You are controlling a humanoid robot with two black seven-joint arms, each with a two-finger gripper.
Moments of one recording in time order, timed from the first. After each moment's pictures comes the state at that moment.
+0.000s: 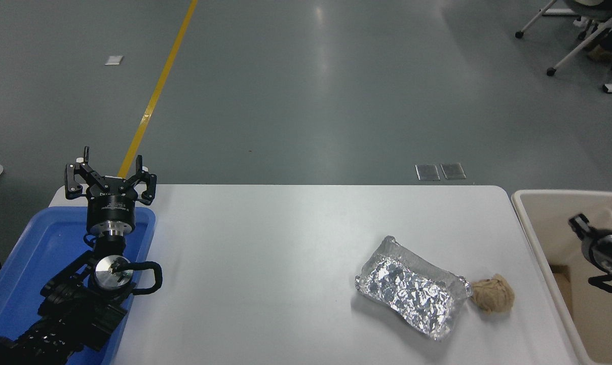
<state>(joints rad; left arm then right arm) -0.59 0.14 -1.05 -0.41 -0.12 -0.58 -0.59 1.38 -0.58 -1.03 0.94 0.09 -0.02 -0.04</state>
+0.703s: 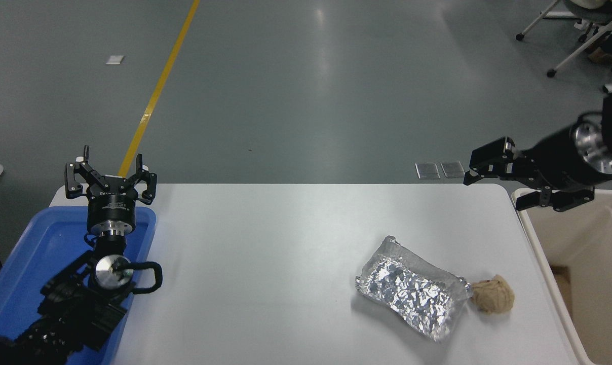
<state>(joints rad) -0.59 0.14 -1.05 -0.41 -0.12 -0.58 -0.59 2.39 -0.61 -1.33 1.63 -0.01 0.61 -0.07</state>
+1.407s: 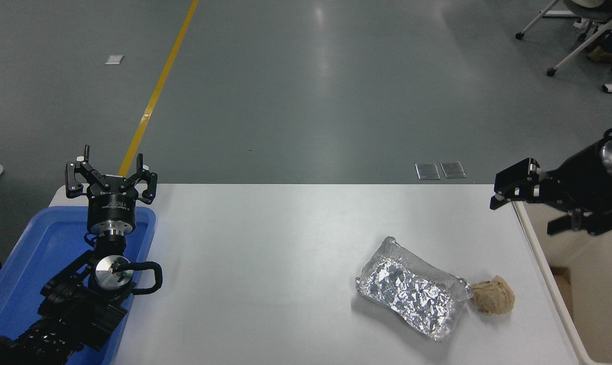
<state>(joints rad) -0.59 0.14 -1.05 -0.41 -0.12 -0.58 -0.59 2.19 -0.67 -1.39 1.64 0.00 0.44 -0.13</state>
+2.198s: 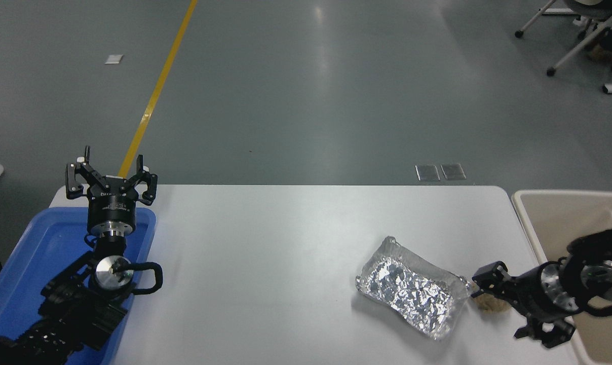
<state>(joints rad) -0.59 0.14 -1.05 -0.41 -0.12 -0.58 -0.59 1.40 -0.59 -1.02 1.48 0.24 0.01 -0.13</state>
